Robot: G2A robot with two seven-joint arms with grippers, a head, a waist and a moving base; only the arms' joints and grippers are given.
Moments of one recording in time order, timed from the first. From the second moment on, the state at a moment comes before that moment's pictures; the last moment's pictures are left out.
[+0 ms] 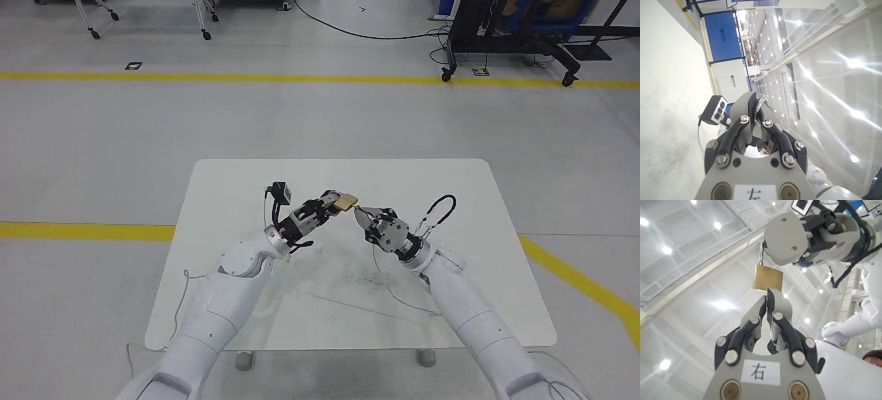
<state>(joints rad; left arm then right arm) 1.00 -1.45 -1.06 -0.96 -0.44 -0.46 -0.70 -1.10 -1.31 1.11 -0.94 1.37 0.39 1.21</state>
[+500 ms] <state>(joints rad) 0.99 -1.44 -1.06 -1.00 -0.28 -0.34 -0.66 -1.15 -1.22 1.33 -1.00 1.11 0.15 1.24</state>
